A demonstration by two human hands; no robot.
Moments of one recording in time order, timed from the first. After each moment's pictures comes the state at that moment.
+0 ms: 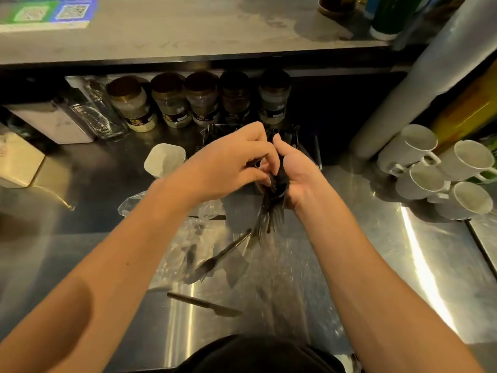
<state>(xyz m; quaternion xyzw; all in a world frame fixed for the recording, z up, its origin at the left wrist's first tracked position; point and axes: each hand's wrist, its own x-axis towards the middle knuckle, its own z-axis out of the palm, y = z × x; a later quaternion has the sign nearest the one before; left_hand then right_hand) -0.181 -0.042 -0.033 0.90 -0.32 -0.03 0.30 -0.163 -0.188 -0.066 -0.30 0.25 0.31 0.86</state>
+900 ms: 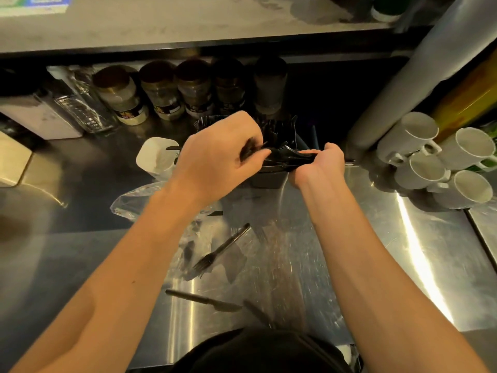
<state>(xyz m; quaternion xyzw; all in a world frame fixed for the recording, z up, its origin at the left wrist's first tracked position) -0.188 -0.044 -0.049 0.90 -0.26 0.18 0.29 -0.134 -0.215 -0.098 -0.24 0.49 0.01 0.84</state>
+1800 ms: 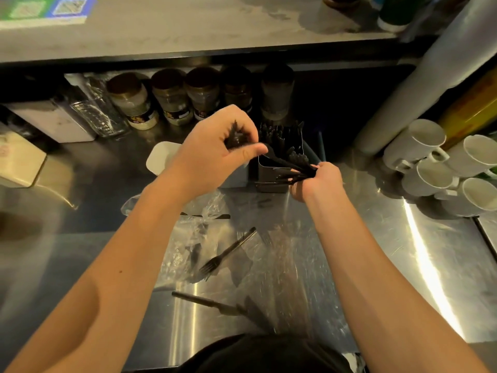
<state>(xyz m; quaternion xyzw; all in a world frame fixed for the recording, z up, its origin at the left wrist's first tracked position) -0.184 -0.027 -0.032 0.86 -0.21 0.07 0.46 -0.144 -0.211 -0.105 -0.21 0.51 0.06 0.83</state>
